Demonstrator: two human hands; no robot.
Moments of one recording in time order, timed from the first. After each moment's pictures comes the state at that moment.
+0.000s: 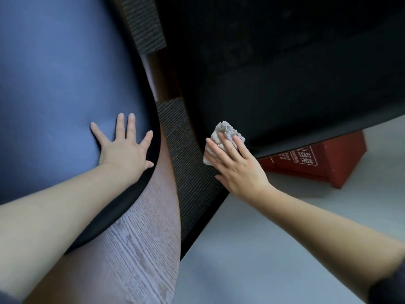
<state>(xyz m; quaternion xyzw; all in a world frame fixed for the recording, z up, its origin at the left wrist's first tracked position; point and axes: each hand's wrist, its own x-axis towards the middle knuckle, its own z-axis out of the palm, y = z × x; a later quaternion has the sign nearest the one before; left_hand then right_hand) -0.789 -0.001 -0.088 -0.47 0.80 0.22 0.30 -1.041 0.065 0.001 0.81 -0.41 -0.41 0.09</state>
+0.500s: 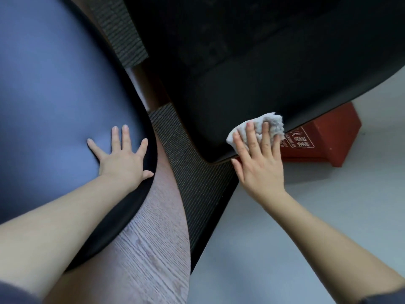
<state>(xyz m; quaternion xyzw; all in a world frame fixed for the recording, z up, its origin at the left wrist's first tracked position) -0.789 -0.001 -0.091 -0.47 0.79 0.25 0.31 -1.055 0.098 0.021 0.71 -0.66 -0.21 0.15</state>
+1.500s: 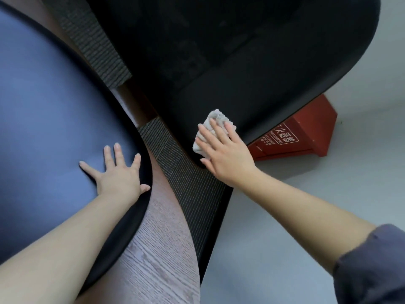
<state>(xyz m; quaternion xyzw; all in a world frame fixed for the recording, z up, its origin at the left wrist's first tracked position) -0.791 -0.002 -0.087 -0.48 0.78 0.25 0.30 -1.023 0.054 0.013 0.75 -0.57 -0.31 0.12</state>
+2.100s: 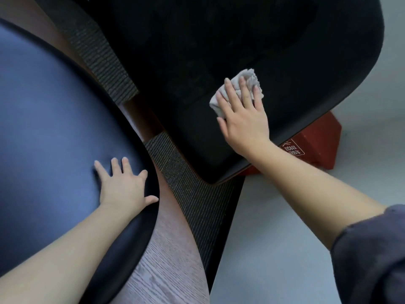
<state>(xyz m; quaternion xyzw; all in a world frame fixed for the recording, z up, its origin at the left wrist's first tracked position) -0.781 -0.024 -0.083 -0.43 0.84 0.18 0.26 -1.045 -0.036 0.035 0.66 -0.68 -0.25 0.21</state>
